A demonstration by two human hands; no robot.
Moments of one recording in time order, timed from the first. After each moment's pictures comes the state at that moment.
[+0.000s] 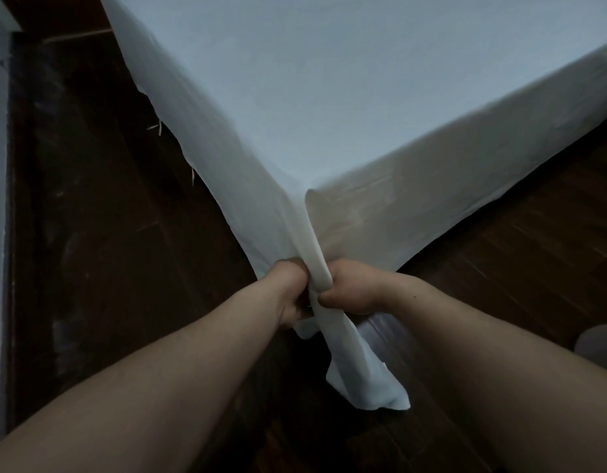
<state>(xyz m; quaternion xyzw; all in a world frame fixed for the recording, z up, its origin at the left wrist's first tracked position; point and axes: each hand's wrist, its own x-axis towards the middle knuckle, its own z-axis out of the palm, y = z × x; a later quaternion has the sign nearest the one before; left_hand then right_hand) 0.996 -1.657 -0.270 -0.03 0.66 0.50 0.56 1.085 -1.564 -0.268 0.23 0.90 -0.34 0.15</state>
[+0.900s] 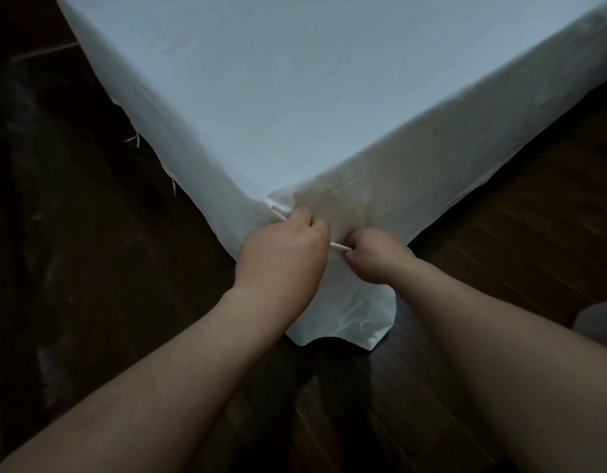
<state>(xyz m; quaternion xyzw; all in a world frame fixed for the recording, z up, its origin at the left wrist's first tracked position) 1.002 -1.649 -0.220 0.61 0.77 0.08 -0.16 1.096 -1.485 -0.300 0.42 0.88 -0.21 0.07</state>
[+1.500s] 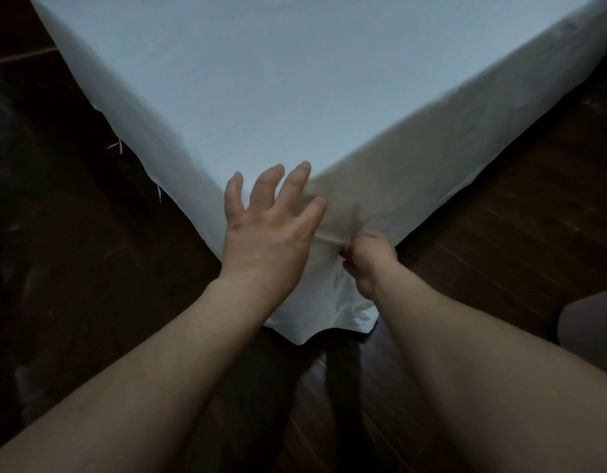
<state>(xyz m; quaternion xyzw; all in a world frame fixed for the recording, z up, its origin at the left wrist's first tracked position) 0.981 -1.634 -0.232 0.60 0.76 0.09 -0.25 1.083 -1.495 -0.326 0.57 0.39 -0.67 -0.27</state>
